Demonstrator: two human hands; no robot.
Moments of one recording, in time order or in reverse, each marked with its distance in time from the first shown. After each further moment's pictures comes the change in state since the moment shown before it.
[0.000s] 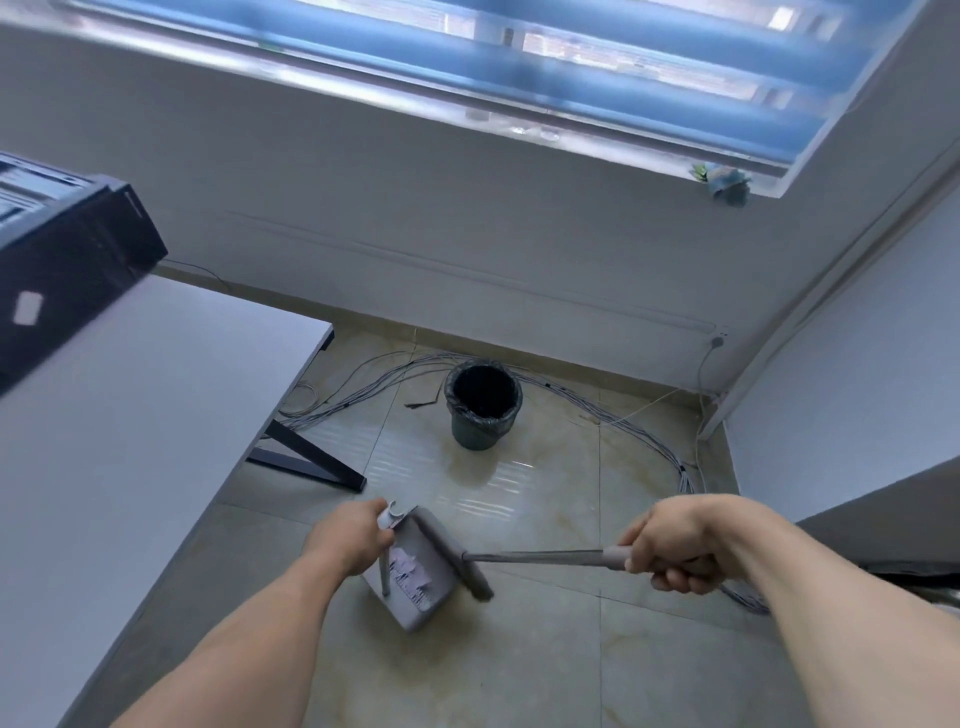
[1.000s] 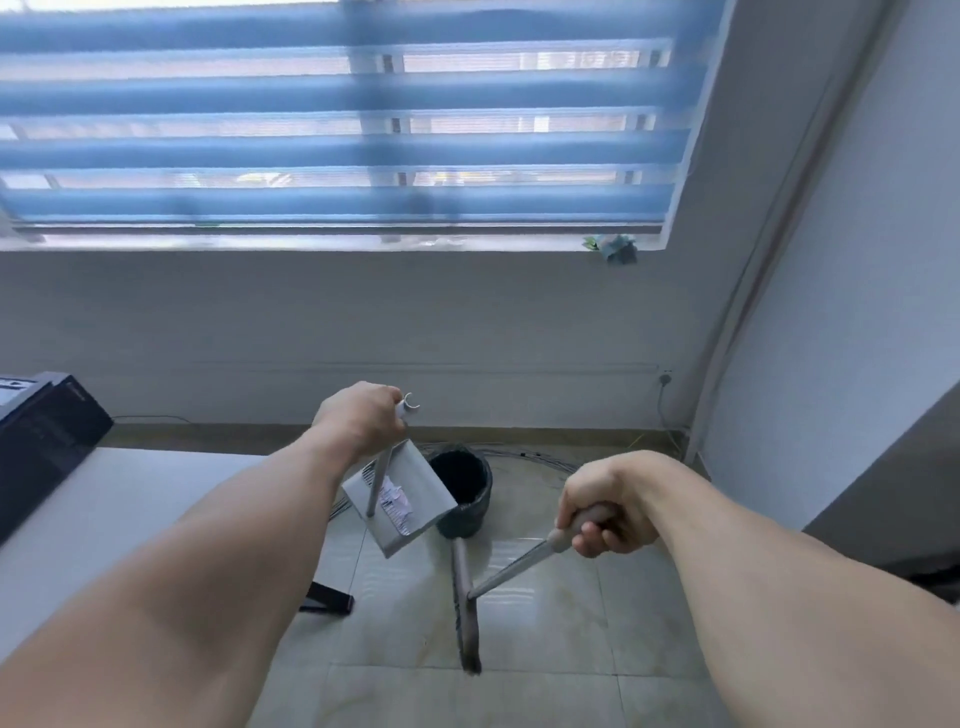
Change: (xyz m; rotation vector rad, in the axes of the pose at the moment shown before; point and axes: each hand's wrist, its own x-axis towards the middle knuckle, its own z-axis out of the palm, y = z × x) left_hand 0.030 0.247 -0.199 0.369 0.321 0.243; right_hand -0.049 0.002 -0.103 0.276 -0.121 -0.106
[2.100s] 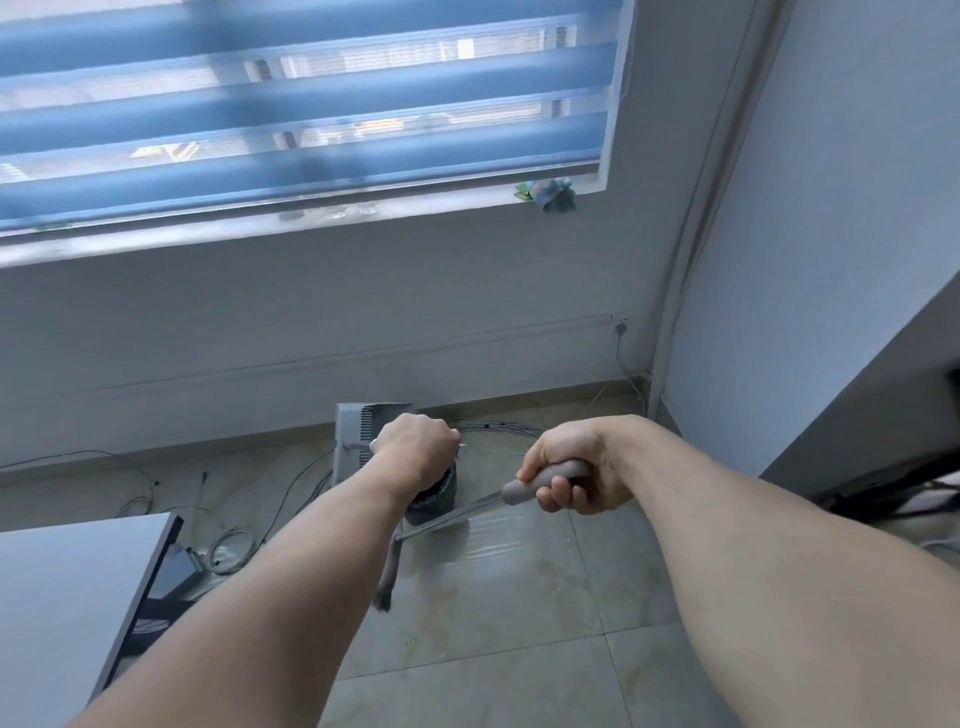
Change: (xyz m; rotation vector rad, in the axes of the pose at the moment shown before) left_hand 0.092 0.132 0.095 0.472 -0.196 0.393; right_hand 0.053 -0.012 -0.096 0.310 -0.078 -0.094
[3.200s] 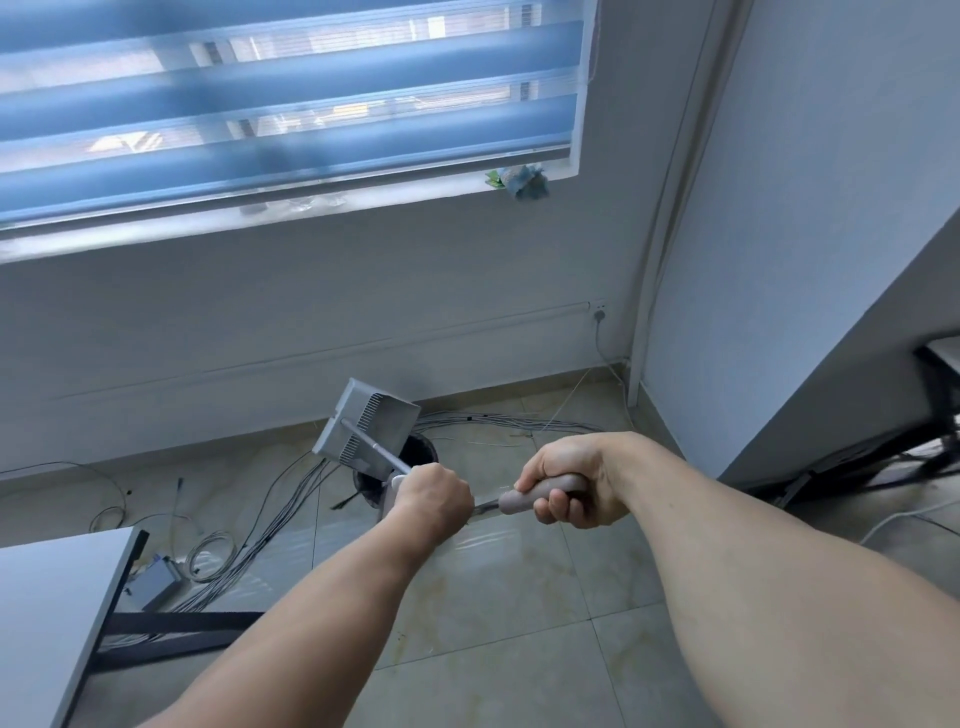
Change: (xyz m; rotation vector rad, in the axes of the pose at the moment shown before) left_hand -0.012 0.069 0.030 0.333 -0.056 0.222; right_hand 0.012 0.031 -0.016 0.081 -0.012 0.034
